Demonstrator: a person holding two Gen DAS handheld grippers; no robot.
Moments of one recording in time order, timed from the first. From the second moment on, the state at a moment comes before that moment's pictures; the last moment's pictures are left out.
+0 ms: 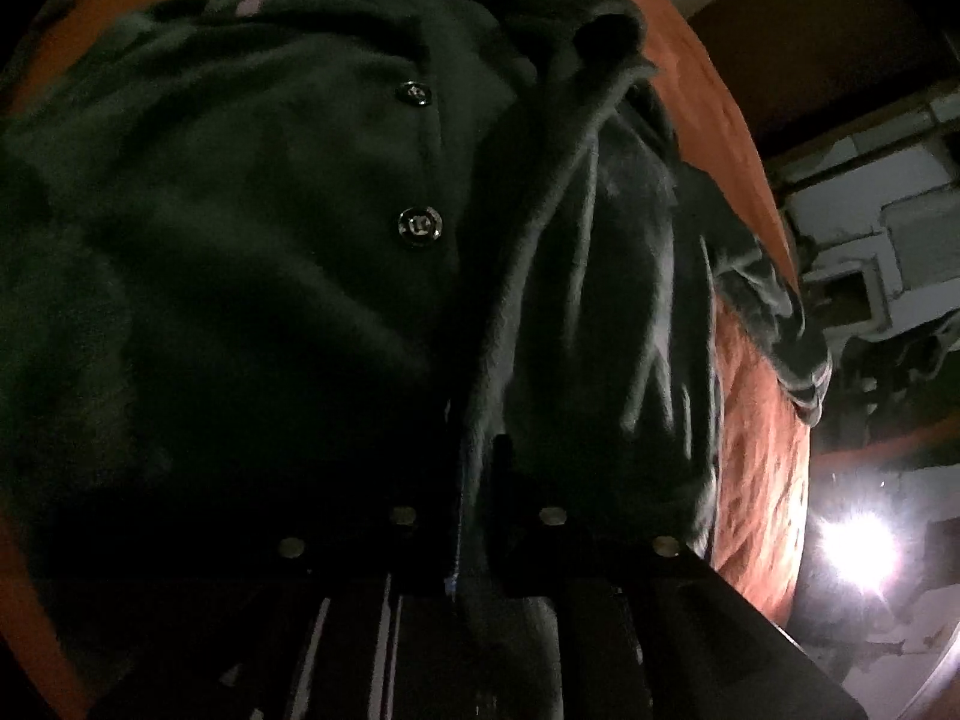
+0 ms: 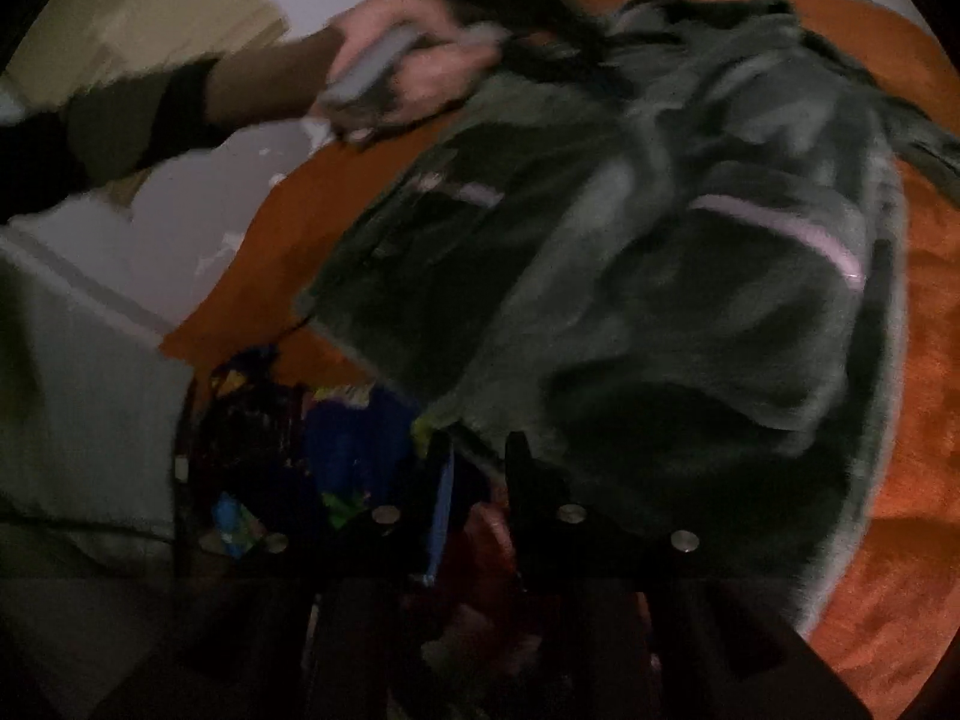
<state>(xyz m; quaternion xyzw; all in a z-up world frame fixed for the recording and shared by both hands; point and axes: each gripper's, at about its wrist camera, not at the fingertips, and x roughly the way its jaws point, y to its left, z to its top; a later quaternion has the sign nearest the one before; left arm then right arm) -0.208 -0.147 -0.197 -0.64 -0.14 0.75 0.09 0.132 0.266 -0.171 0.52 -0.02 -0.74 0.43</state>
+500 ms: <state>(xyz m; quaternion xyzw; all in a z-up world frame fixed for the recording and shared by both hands) -0.075 -0.073 -0.232 -0.75 -0.10 0.63 0.20 0.103 0.386 -0.189 0.59 -0.10 -0.77 0.22</state>
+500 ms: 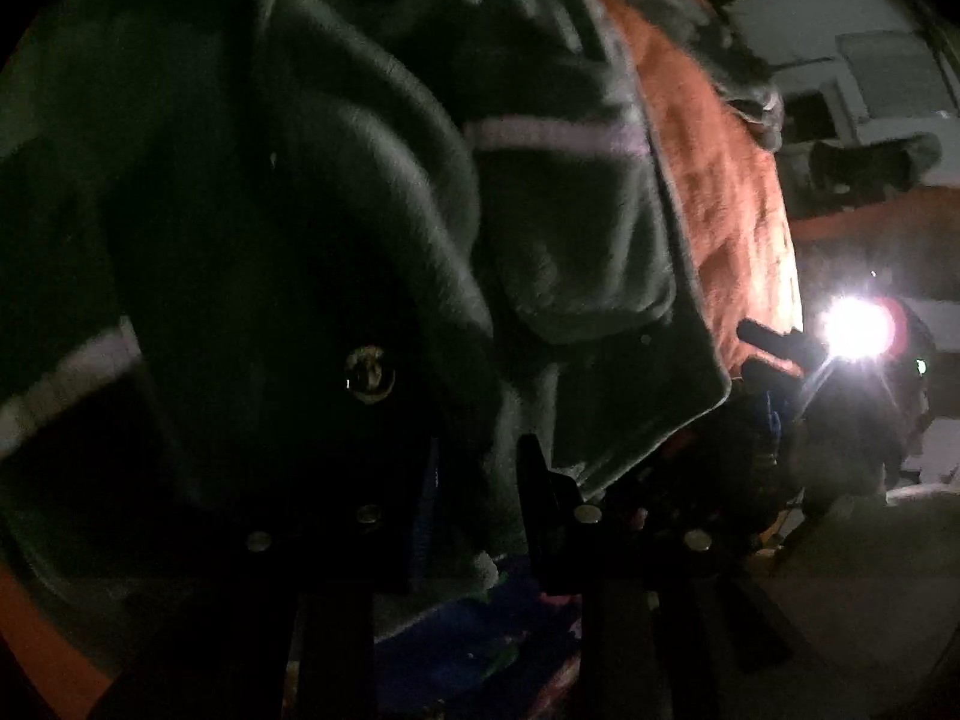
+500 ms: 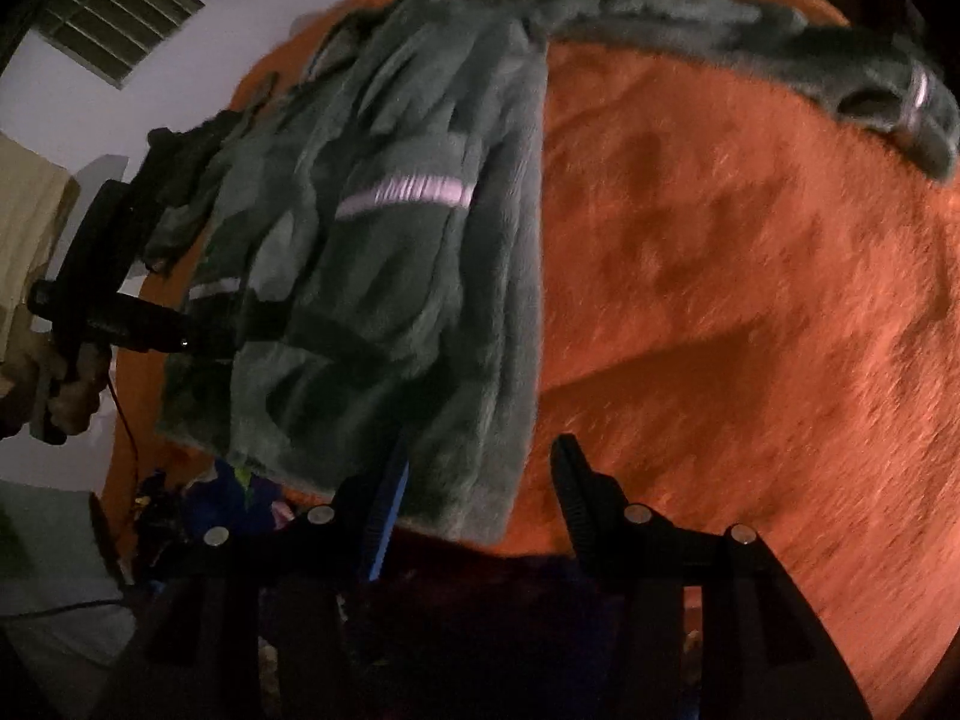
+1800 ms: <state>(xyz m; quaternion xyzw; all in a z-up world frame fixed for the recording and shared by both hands) -0.093 -0.065 -0.254 -0.66 -0.30 0.67 0.16 0.099 0.403 -0.226 0.63 -0.16 -0.75 0.15</state>
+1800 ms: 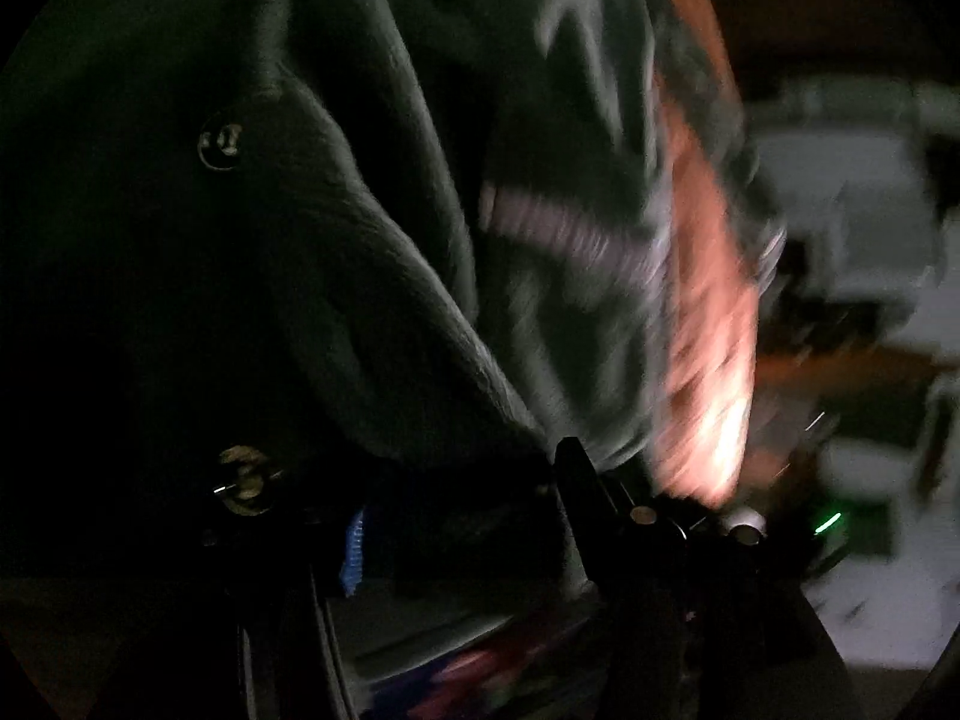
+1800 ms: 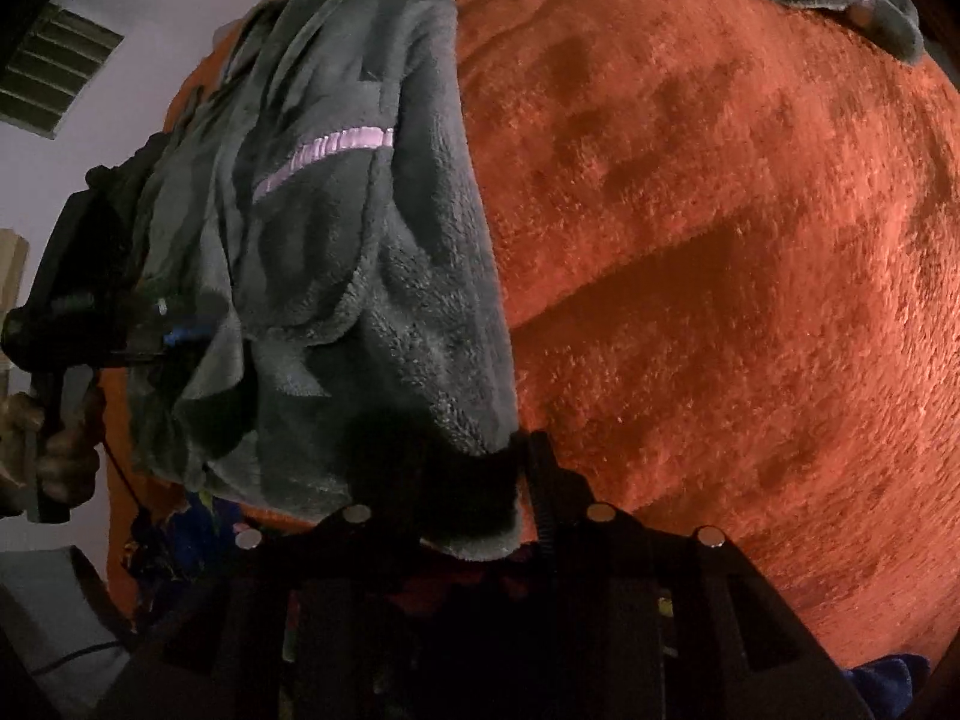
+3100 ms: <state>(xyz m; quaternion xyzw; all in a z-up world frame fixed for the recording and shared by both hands) -0.080 -0.069 -0.248 -0.69 -0.22 0.66 0.20 0.101 0.397 -0.228 0.63 -0.16 -0.75 0.15</state>
